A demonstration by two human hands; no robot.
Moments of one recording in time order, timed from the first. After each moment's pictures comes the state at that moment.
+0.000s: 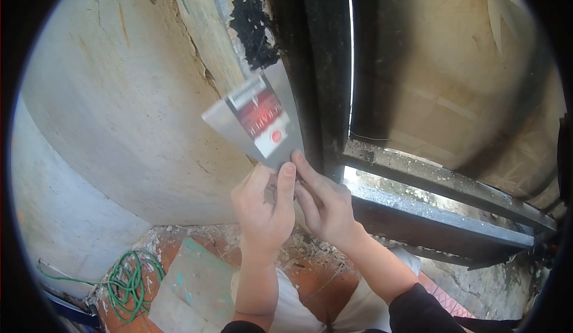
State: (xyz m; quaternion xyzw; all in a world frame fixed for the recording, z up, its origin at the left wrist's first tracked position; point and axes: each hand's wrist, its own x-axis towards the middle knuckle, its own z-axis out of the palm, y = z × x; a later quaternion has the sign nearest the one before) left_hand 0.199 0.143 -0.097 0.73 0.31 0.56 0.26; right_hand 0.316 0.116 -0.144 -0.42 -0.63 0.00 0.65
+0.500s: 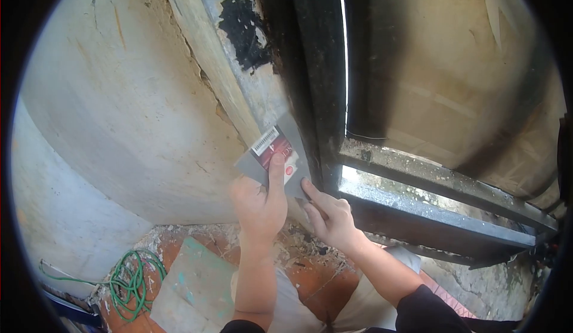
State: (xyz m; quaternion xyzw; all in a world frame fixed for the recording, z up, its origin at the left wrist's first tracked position) left_hand 0.205 0.153 -0.099 0.72 0.36 0.53 0.26; right_hand 0.327 0.104 -0.199 -0.44 -0.64 0.05 0.62
